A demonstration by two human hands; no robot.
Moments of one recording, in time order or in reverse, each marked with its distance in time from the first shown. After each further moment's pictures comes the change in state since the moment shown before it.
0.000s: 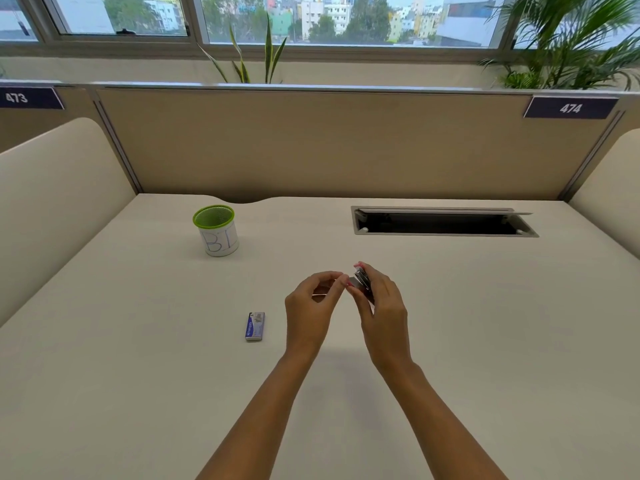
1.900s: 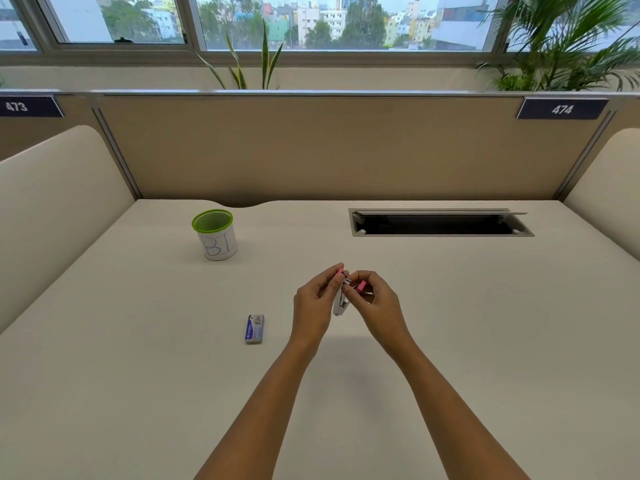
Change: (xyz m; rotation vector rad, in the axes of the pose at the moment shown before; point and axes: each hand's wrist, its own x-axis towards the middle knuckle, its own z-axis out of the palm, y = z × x) left_hand 0.011 -0.004 0.009 -0.141 -0.157 -0.194; right_hand 0.019 0.016 0.001 0.440 -0.232 0.329
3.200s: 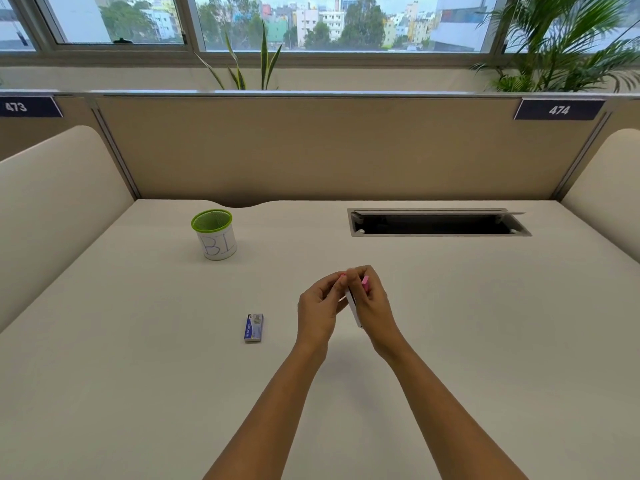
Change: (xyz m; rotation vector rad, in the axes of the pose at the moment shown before) left_hand -0.014 0.008 0.013 -0.183 0.056 -0.130; right_hand 0.000 -0.008 0.011 0.124 -0.035 0.015
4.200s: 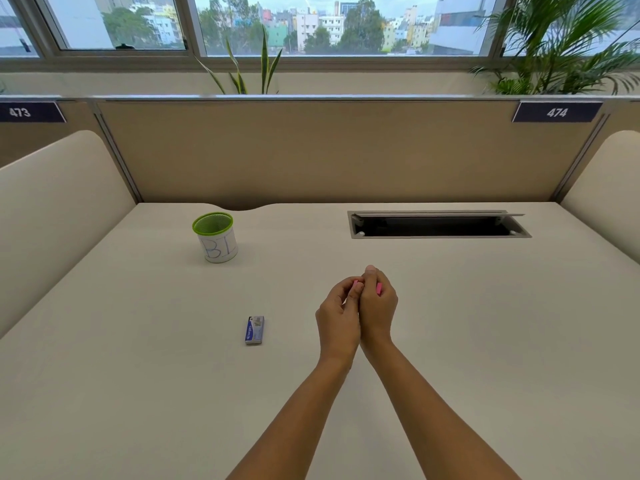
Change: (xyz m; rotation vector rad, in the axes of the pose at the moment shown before) left_hand -0.016 -0.005 0.027 0.157 0.103 0.124; right_hand 0.007 0.005 0.017 0.083 0.499 0.004
